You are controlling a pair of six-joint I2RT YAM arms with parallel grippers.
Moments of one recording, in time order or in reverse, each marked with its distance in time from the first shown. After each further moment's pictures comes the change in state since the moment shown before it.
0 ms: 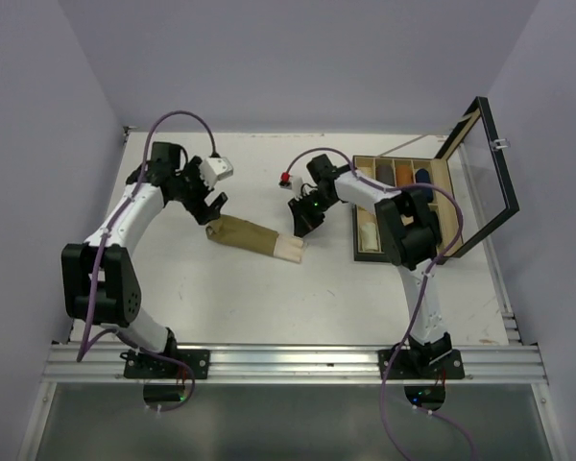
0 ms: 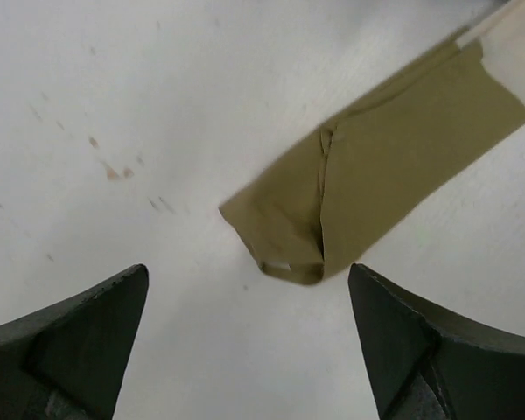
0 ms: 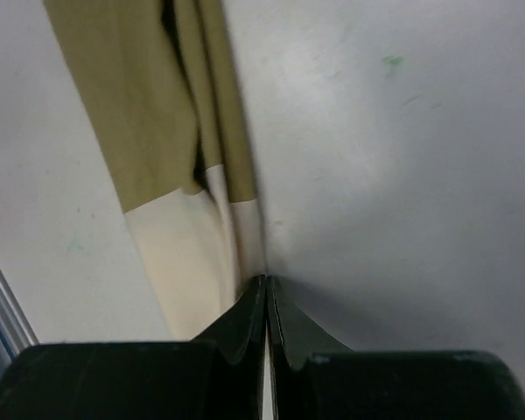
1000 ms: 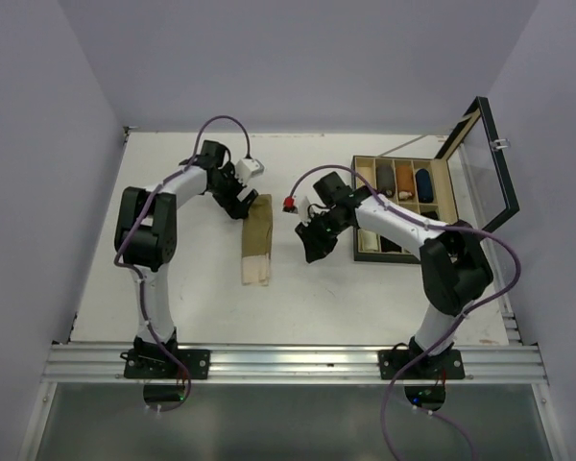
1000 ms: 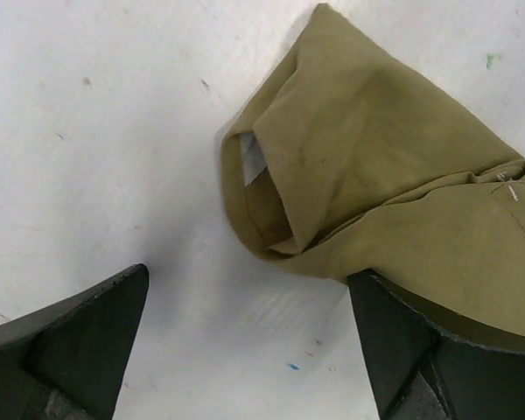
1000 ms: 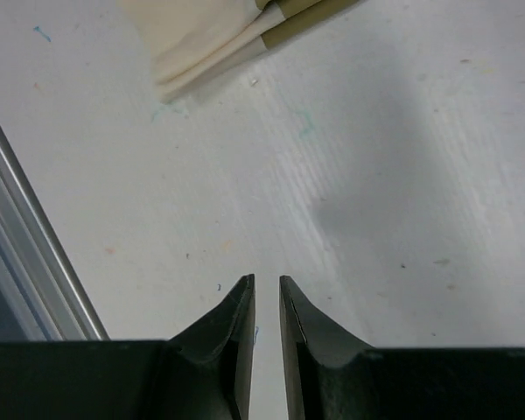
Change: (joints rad) left arm -0.092 0.460 0.190 0.095 -0.114 -0.164; right arm 0.147 -0.498 -0.475 0.028 0.111 -0.068
